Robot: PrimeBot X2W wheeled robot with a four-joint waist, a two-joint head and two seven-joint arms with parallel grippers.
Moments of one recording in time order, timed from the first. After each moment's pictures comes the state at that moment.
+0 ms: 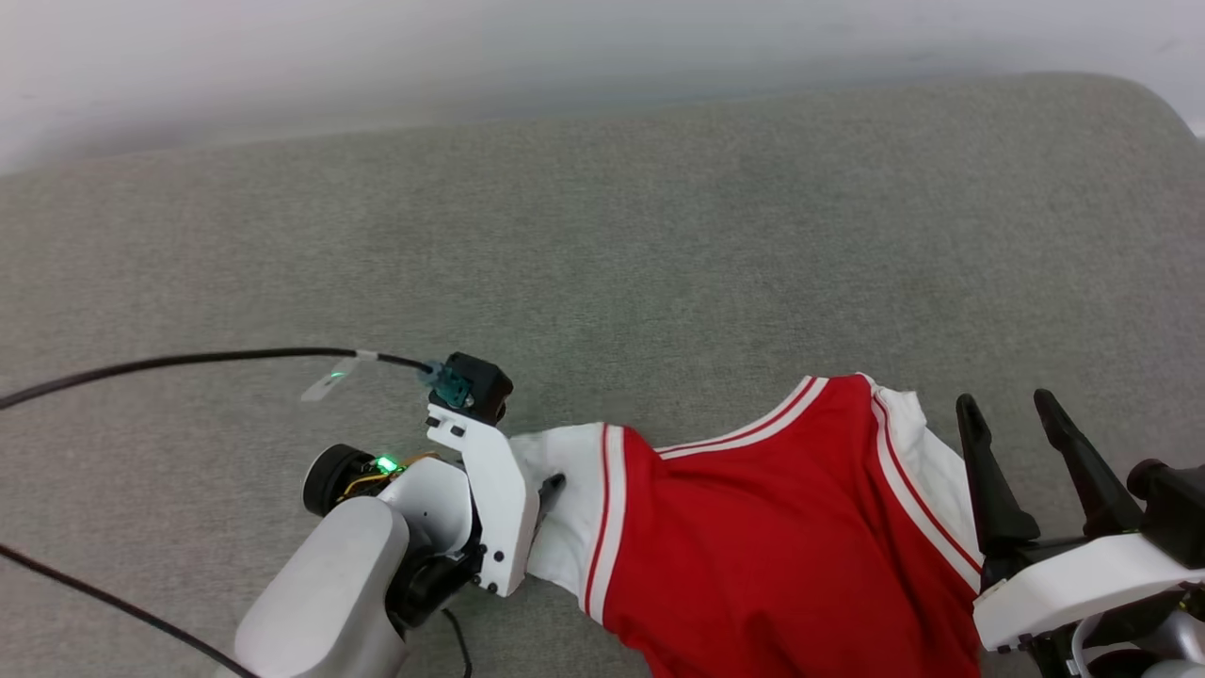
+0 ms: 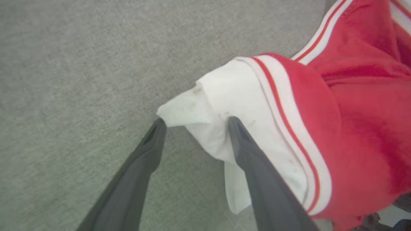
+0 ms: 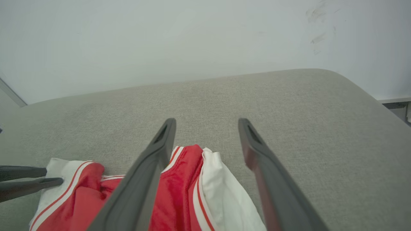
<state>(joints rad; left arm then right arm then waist) -0.45 0.26 -0.50 0.33 -0.55 -0.11 0.56 0.03 -0.05 -0.04 -0.22 0.21 0.13 0.13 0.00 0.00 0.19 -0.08</state>
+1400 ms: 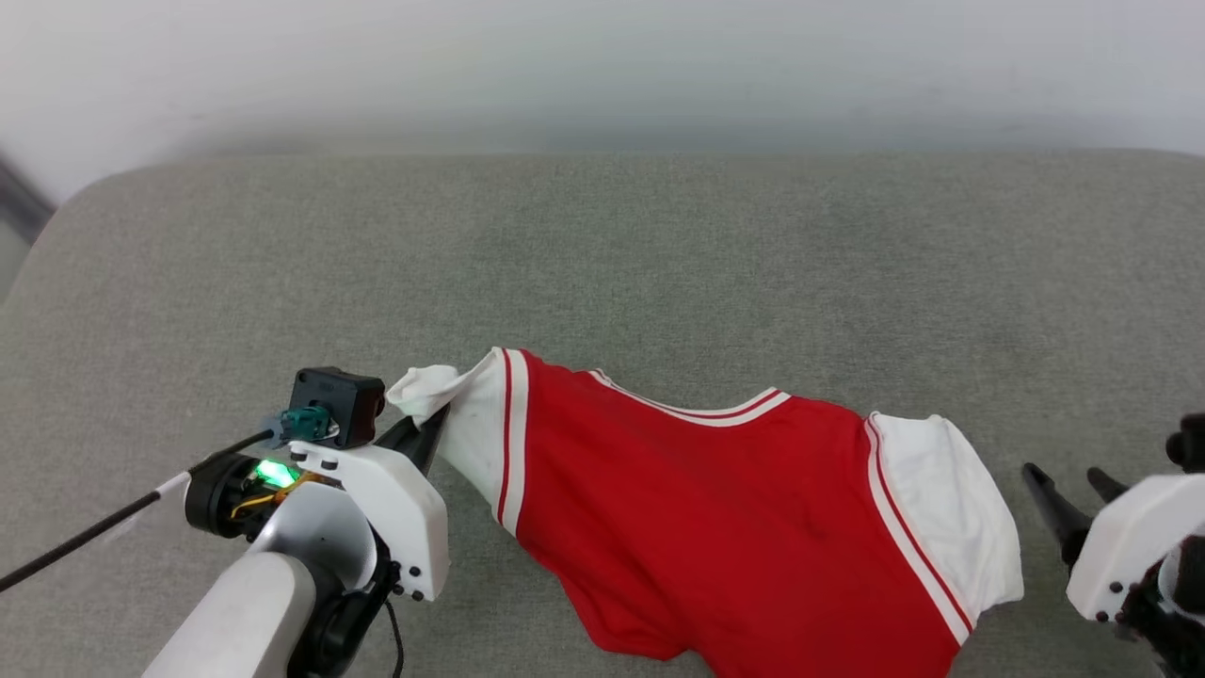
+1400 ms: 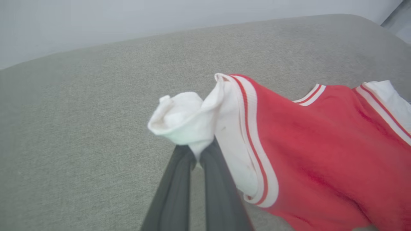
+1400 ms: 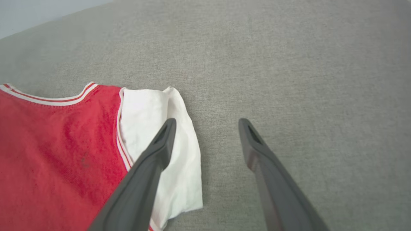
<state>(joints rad) -0.29 0.44 -0.45 0.03 -0.54 0.10 0.29 -0.08 -0.20 -0.18 0.05 0.37 0.13 0.55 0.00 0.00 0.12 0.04</state>
